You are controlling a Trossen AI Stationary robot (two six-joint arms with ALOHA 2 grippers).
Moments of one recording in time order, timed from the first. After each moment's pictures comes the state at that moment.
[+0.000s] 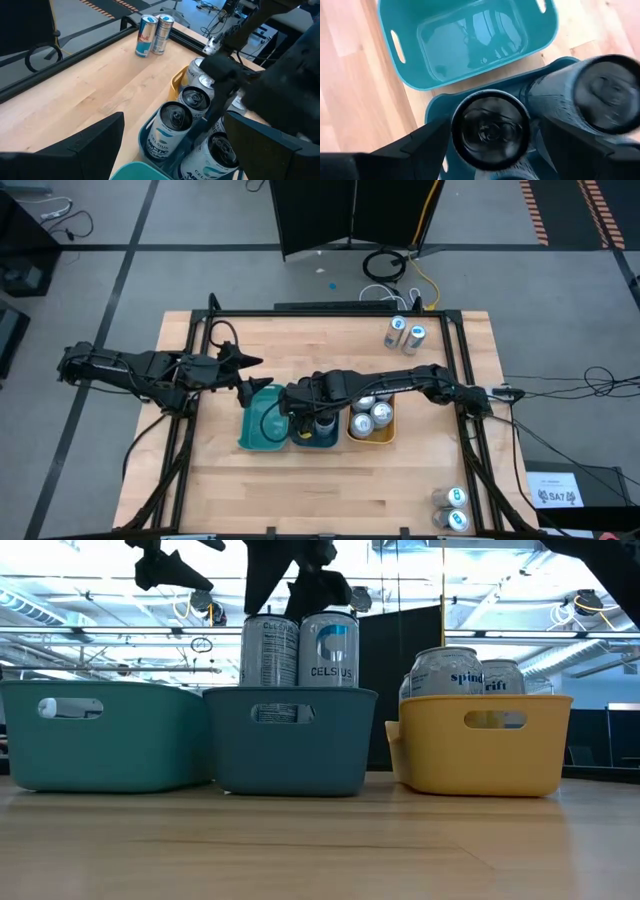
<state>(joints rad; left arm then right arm) -0.16 0.88 0.88 -0.49 -0.44 -0.54 0.13 2.27 2.35 -1.23 0.13 0.50</state>
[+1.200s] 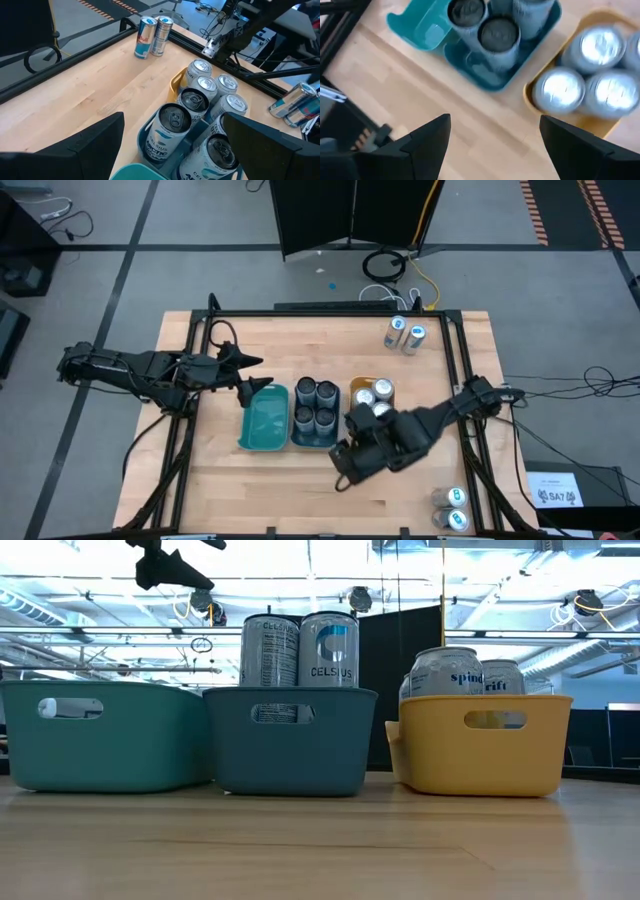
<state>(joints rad) -0.16 0.88 0.88 -0.48 -0.44 -0.54 0.50 2.01 2.29 -1.57 0.39 1.48</state>
